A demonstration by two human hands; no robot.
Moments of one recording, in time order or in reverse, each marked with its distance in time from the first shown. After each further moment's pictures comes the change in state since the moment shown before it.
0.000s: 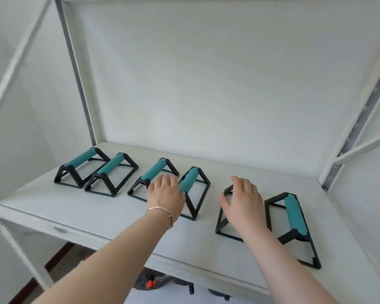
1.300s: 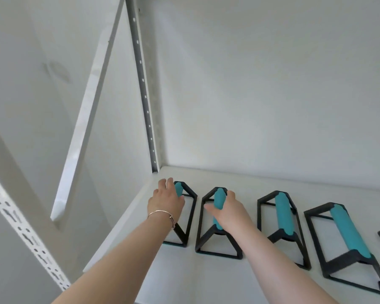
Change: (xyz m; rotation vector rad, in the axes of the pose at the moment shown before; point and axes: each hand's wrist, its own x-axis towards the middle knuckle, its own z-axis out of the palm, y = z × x) left_hand 0.188 -0.383 -0.007 -0.147 -0.133 -0.123; right_hand 0.141 -0.374 0.210 0.434 -0.444 0.388
